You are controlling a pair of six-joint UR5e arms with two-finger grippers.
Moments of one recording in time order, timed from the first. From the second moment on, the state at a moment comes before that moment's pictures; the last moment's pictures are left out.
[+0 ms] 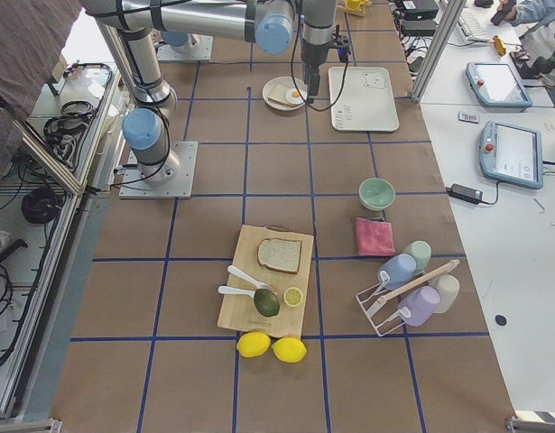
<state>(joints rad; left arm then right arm) -1.50 -1.52 -1.68 -1.55 1.55 0.02 1.41 -1.49 1.61 -1.65 -1.66 -0.13</state>
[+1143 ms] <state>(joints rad) -1.50 -1.52 -1.68 -1.54 1.55 0.02 0.91 -1.26 2.00 -2.38 -1.85 -0.46</state>
